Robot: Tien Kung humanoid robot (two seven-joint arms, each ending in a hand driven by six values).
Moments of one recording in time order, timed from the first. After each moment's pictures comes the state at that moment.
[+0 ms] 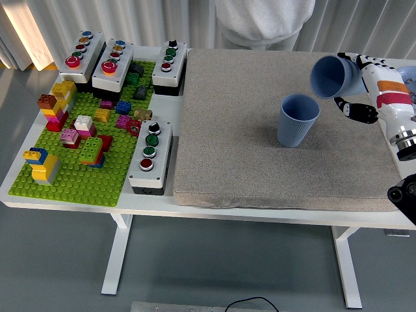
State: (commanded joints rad) left arm -0.14 0.12 -0.62 -0.18 0.64 0.06 0.22; right arm 0.59 -0.45 0.82 1.24 -1.68 -0.52 0.00
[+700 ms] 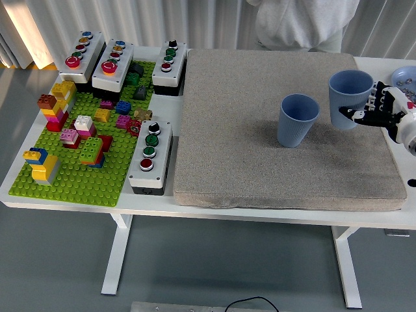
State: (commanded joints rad) left arm -0.13 0.12 -0.61 -0.18 0.64 0.06 0.22; right arm 0.52 -0.43 1.08 1.20 -0.81 -0.09 -0.19
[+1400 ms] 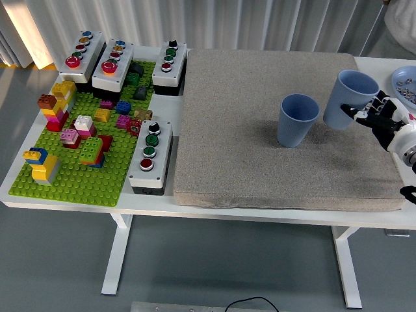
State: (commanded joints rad) left arm -0.13 0.12 -0.61 -0.18 0.64 0.06 0.22; right arm 0.49 -0.37 1.10 1.12 -0.66 -0.07 -0.04
